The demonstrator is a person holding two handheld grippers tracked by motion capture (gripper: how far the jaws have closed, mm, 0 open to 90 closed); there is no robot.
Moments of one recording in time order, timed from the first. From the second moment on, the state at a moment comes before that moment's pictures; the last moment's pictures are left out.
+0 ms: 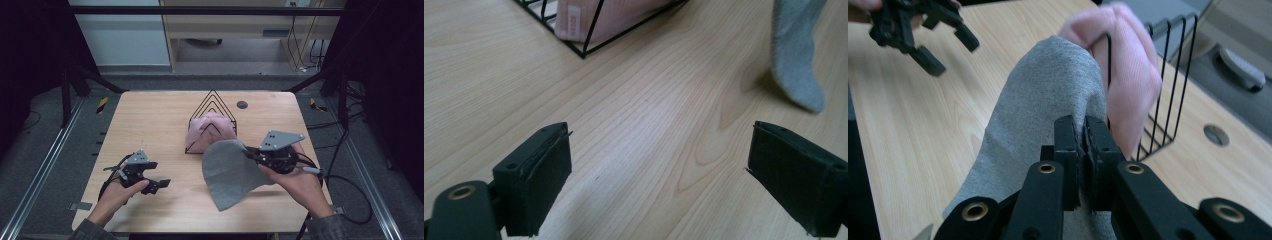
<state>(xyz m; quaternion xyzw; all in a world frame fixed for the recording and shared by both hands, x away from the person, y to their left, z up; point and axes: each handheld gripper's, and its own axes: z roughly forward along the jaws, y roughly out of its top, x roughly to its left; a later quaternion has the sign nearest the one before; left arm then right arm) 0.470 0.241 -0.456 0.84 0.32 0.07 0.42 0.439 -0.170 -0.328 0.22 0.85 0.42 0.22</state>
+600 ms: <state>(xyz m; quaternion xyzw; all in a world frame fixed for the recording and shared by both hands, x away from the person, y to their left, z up) 0.471 0.203 -0.399 0.86 0.24 0.06 0.45 0.449 -0.131 -0.279 0.16 0.84 0.46 0.23</state>
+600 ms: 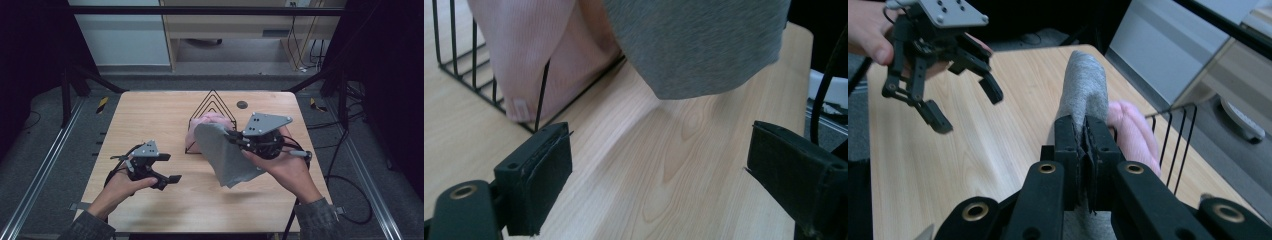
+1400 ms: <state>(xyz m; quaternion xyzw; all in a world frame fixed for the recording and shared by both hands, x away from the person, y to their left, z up) 0.500 0.187 -0.376 0.85 0.23 0.08 0.47 0.459 -0.098 -0.252 0.15 0.84 0.48 0.22</state>
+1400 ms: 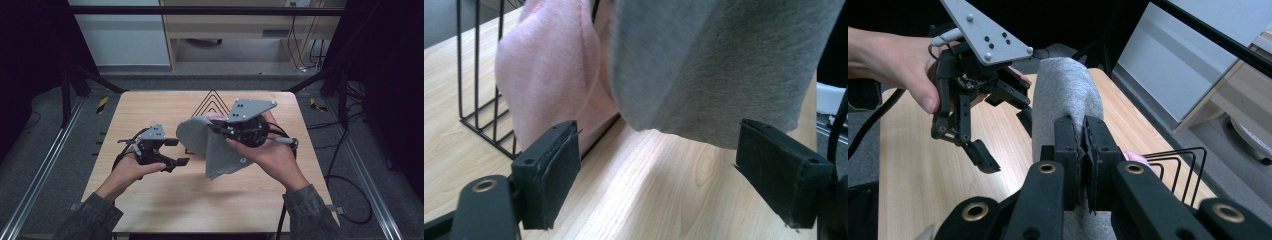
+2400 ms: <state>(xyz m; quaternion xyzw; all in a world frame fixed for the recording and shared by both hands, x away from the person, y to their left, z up) 0.508 0.167 -0.336 0.86 0.22 0.09 0.45 0.473 -0.134 -0.282 0.23 0.82 0.48 0.20</state>
